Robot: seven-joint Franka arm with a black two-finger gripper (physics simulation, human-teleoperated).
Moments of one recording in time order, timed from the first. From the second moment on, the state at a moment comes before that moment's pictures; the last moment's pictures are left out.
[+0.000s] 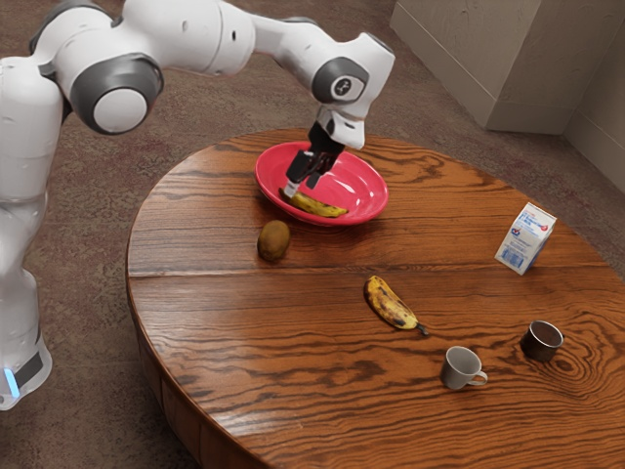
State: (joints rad) arm -0.27 0.25 0.57 -1.64 -0.08 1.59 1.19
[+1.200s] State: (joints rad) arm -0.26 0.31 0.57 -1.64 -0.10 1.65 1.19
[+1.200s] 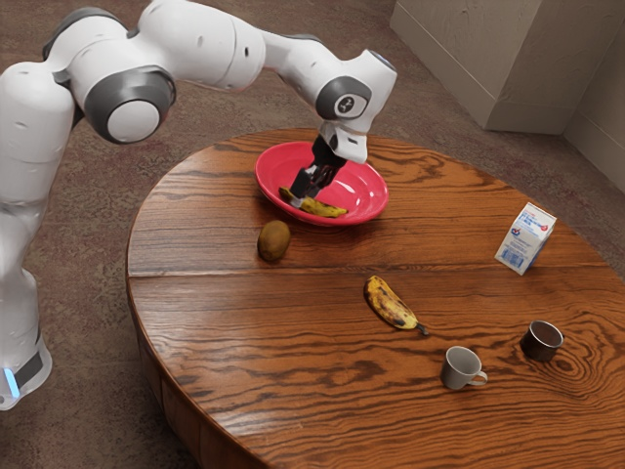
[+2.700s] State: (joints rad) arm -0.71 0.19 0.56 -1.59 -0.11 1.63 1.08
